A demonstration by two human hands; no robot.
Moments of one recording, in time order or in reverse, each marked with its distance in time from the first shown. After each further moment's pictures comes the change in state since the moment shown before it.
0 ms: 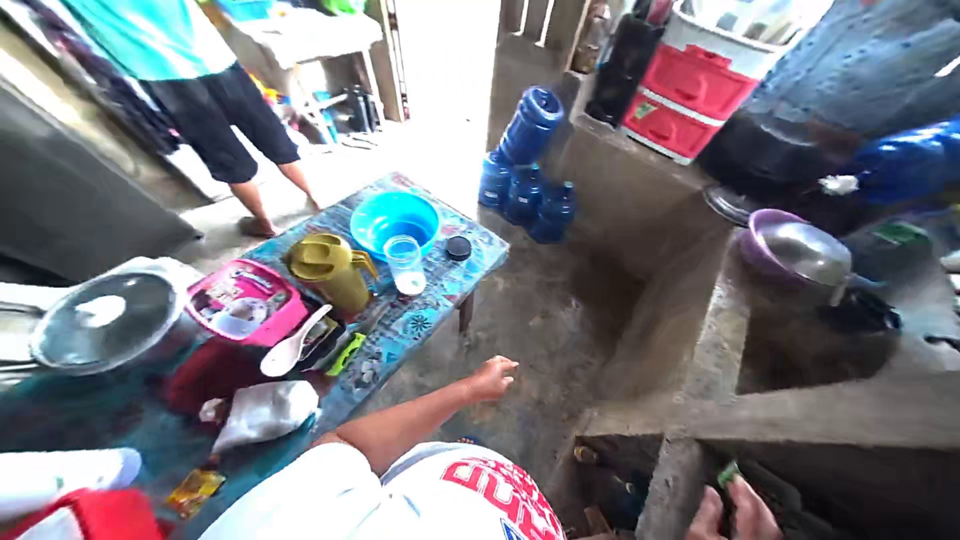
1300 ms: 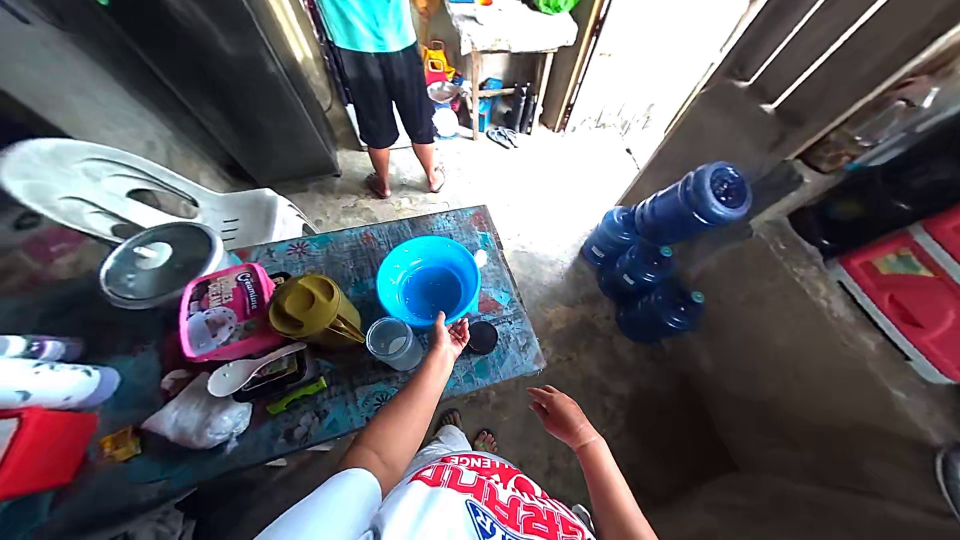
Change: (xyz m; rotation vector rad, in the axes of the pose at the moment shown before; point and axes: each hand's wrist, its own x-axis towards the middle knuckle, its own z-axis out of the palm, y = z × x) left_hand 0.247 -0.102 -0.283 -2.067 1.536 -0.298; right_hand 0.355 -0.218 0.530 0.012 -1.696 -0.922
